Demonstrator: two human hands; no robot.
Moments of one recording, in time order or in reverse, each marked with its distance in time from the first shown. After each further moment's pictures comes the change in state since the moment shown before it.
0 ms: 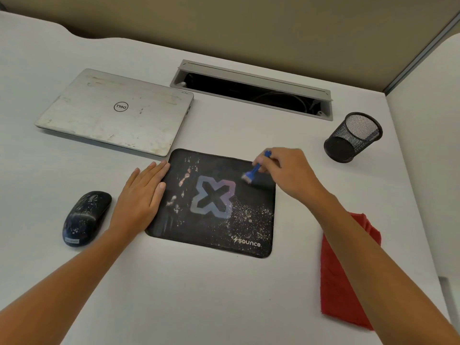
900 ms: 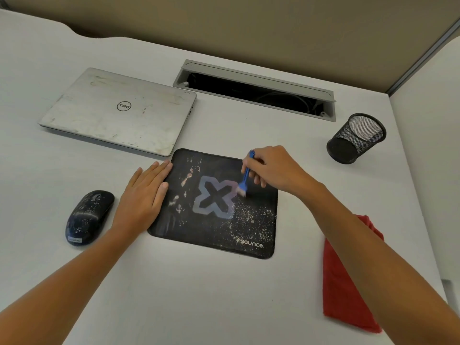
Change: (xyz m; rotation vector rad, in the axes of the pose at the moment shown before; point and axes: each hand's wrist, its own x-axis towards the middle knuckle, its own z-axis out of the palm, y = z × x) left_hand 0.000 -0.001 0.001 0.002 0.001 0.000; right_hand 0.019 -0.013 0.013 -0.007 -0.189 -0.015
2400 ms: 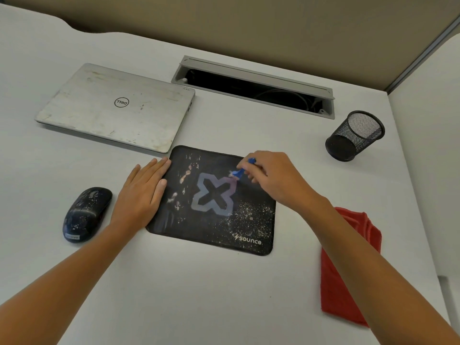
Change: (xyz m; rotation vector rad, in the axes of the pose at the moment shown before) left_hand 0.000 -0.001 0.001 0.018 0.004 0.007; right_hand -0.031 -0.013 0.006 -0.066 0.046 -0.139
